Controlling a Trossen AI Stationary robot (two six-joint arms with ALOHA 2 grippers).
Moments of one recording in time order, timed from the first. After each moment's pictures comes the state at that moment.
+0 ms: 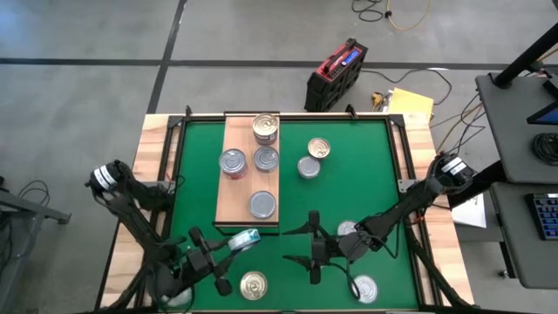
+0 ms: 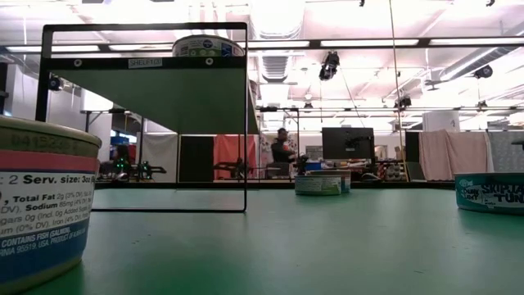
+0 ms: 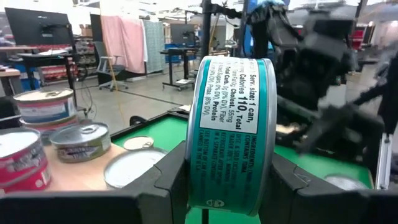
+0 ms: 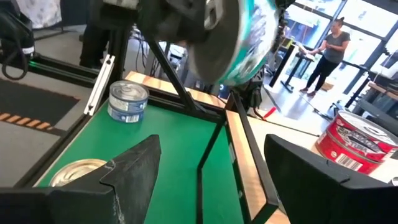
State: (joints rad) left arm -0.99 1.63 0.92 0.87 -1.57 0.08; right arm 0.58 1.70 1.02 0.54 0.59 -0.22
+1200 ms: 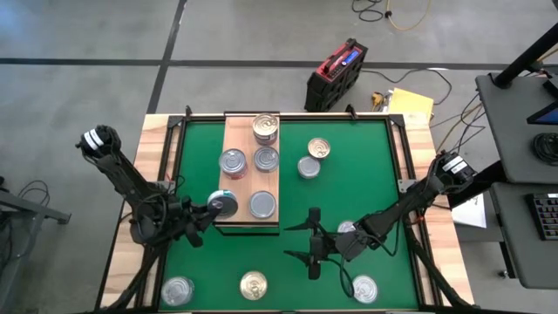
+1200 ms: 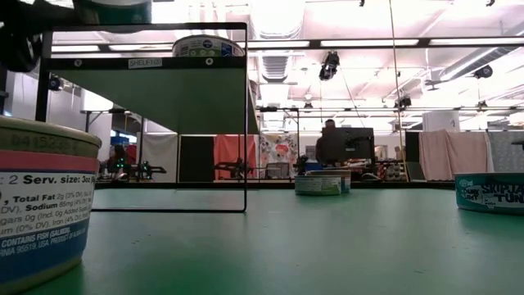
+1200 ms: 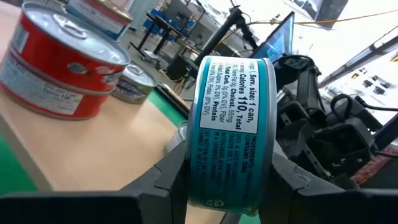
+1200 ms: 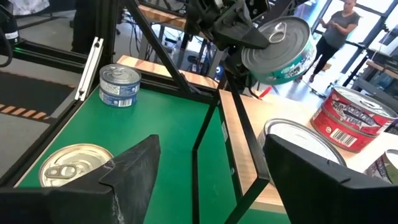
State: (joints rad) left arm -1.01 1.10 0.32 0.87 -1.48 -0.61; right arm 0.56 1.69 1.02 0.44 0.60 -0.14
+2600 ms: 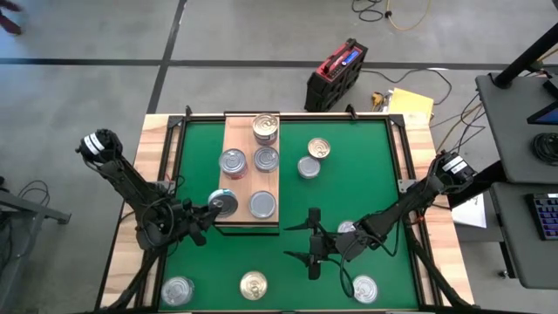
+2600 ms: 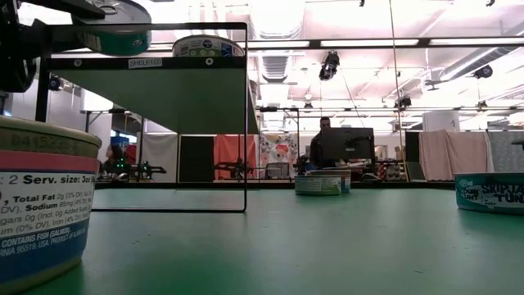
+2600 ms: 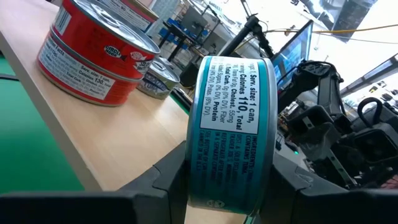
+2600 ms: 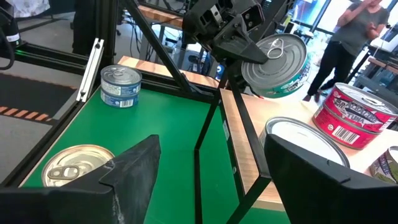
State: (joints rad) left arm -1.00 1.19 0.30 0.87 -1.55 -0.74; right arm 0.56 1.69 1.02 0.44 0.60 -0.12
